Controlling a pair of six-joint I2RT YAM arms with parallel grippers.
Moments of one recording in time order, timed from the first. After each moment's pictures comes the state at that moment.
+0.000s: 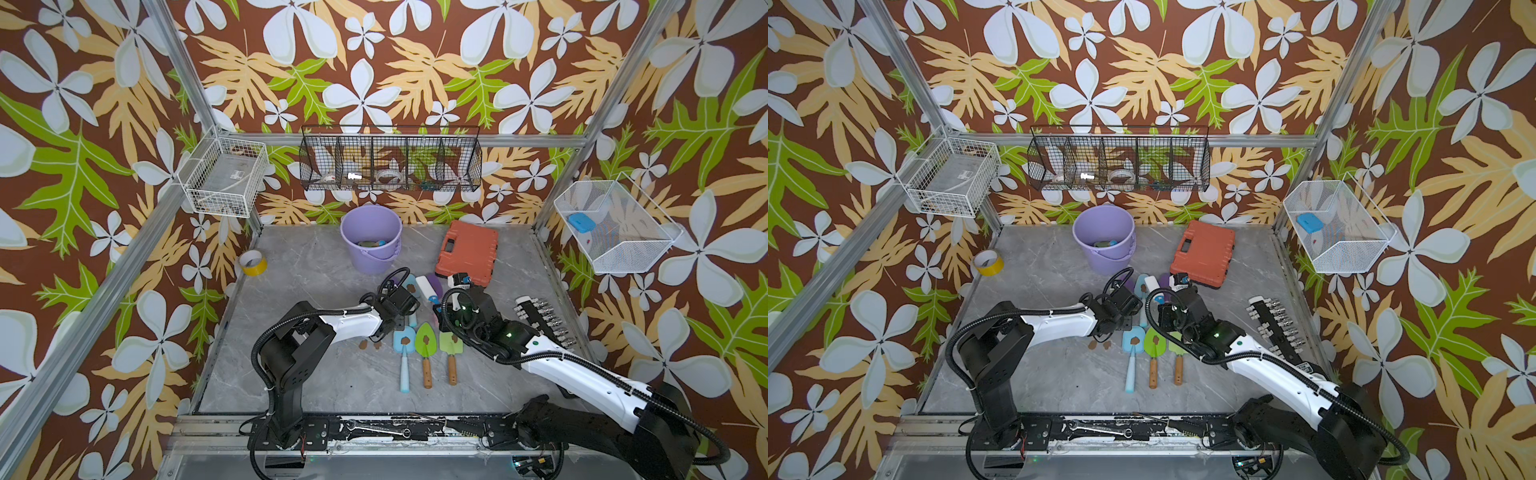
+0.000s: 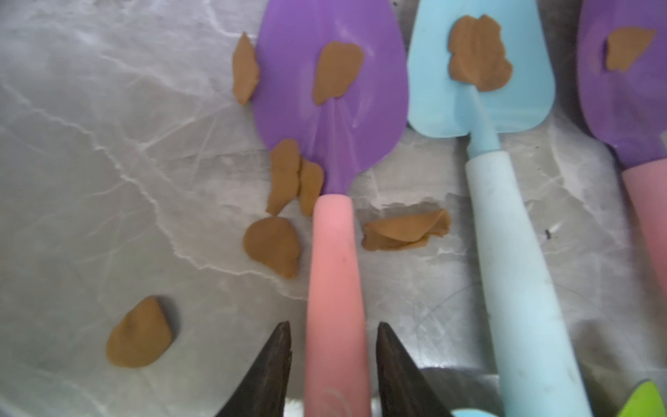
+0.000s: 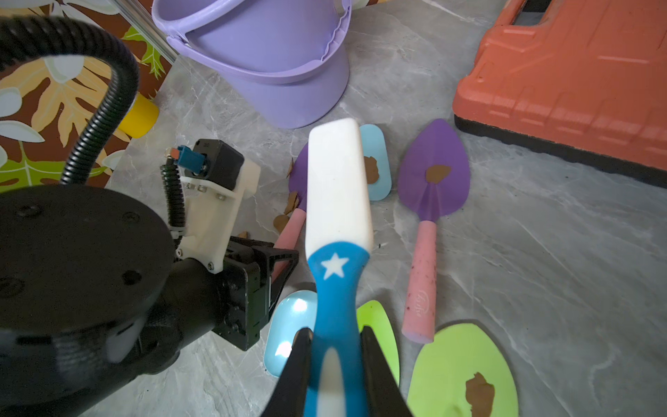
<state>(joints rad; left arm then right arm) -0.81 1.86 1.09 -0.33 -0.35 -0.69 0.69 1.14 0.73 -0.22 0.12 0.55</state>
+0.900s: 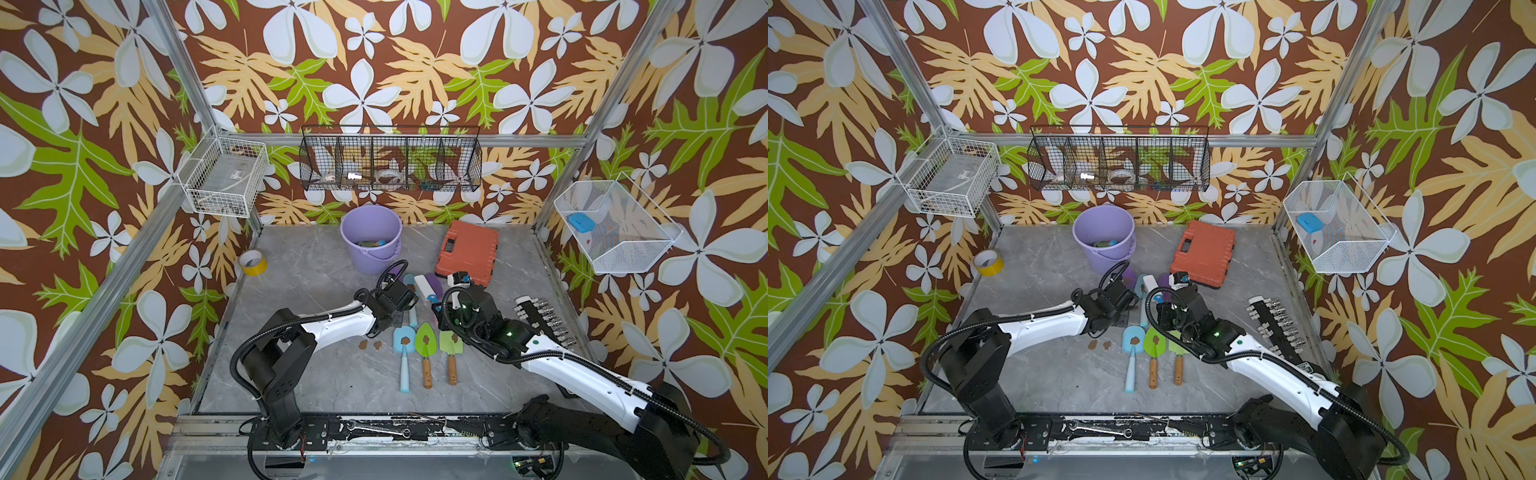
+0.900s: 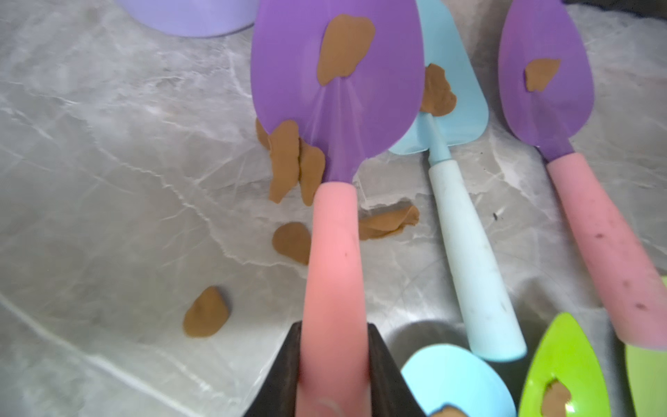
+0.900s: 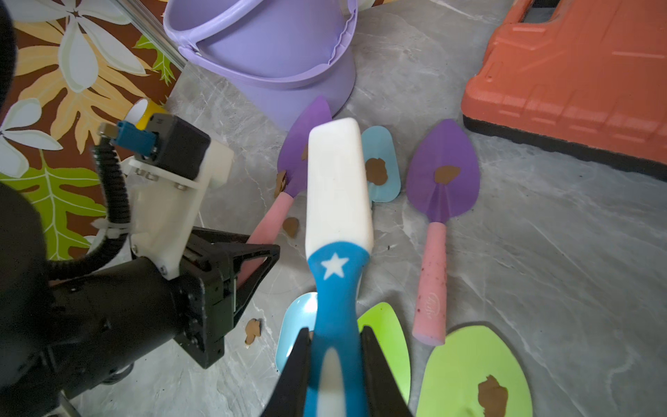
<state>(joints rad) -0.81 1.71 1.10 -0.45 -0.36 -0.59 0.69 1.14 0.75 -0.21 0.10 0.57</state>
